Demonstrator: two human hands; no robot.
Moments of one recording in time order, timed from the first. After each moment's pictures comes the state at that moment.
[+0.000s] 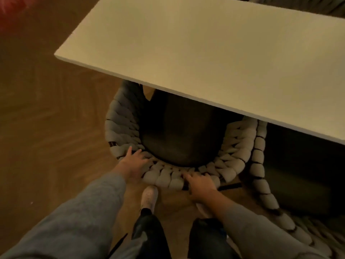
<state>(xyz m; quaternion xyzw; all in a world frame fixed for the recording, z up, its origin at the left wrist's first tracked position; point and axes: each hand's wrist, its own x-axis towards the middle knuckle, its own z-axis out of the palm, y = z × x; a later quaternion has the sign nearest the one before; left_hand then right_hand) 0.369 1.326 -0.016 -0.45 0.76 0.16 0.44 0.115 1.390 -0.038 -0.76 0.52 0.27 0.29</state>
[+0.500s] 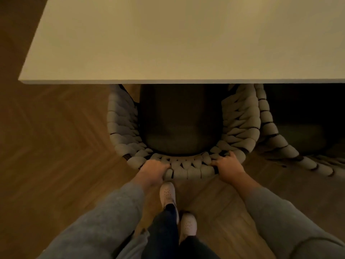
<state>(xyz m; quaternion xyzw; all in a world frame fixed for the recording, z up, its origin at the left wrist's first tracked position) 0.426 1.318 -0.034 -0.31 0.89 0.17 0.29 0.166 1.410 -0.038 -0.67 0.64 0.30 0.22</state>
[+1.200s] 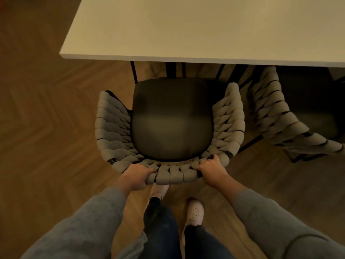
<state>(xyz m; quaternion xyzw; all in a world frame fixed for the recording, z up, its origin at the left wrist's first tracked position) 0.580 1.425 -0.033 -0.35 0.87 0.17 0.29 0.307 1.499 -0.020 -0.72 0.60 0.28 0.21</state>
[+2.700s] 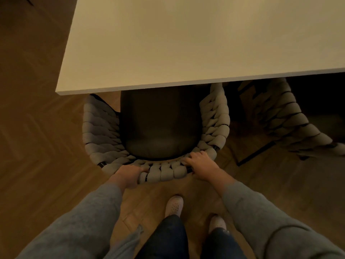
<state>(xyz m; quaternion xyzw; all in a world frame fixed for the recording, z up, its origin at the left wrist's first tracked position) 0.640 1.235 -0.033 -0.34 0.83 0.19 0.40 0.373 1.341 -0.039 -0.73 0.62 0.12 0.24</state>
